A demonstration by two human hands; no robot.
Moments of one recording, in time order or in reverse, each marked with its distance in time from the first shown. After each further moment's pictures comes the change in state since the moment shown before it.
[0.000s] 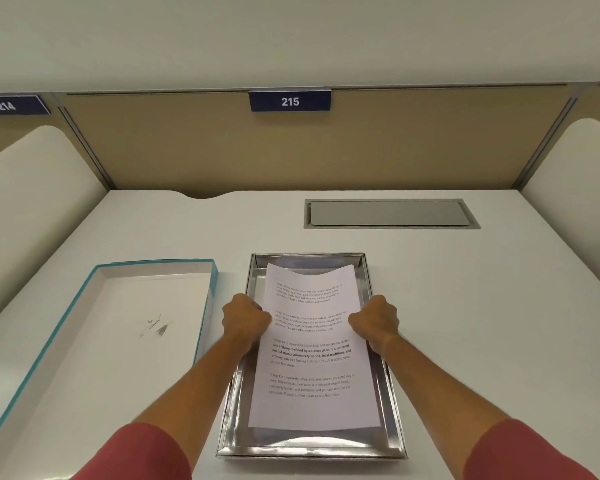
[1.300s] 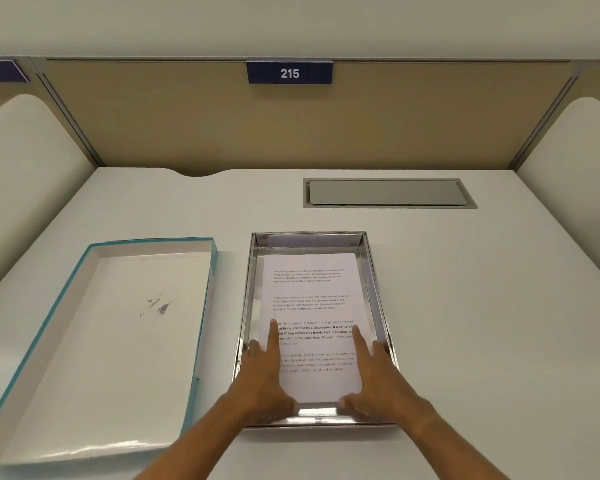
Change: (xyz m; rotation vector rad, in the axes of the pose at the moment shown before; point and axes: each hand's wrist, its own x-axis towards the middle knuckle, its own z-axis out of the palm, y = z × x) left_hand -0.086 -0.083 0.012 0.575 -0.453 0.337; right_hand -0.099 0.079 0.019 -0.464 -0.426 -0.275
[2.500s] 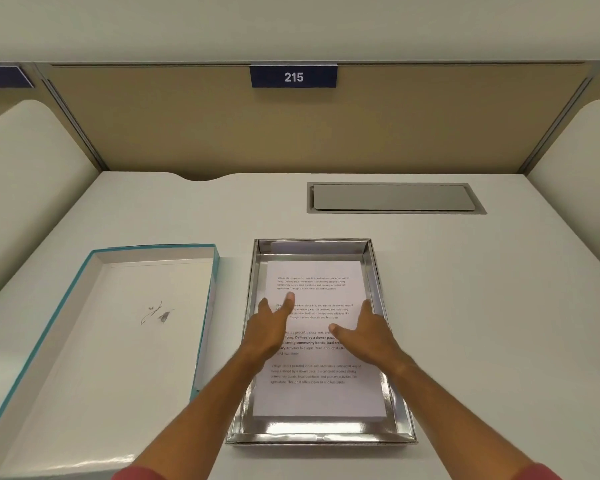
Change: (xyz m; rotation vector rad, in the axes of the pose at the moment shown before) left_hand 0.038 0.039 -0.063 -0.747 0.174 -0.187; right_hand 0.056 -0.036 -0.049 0.358 0.194 0.104
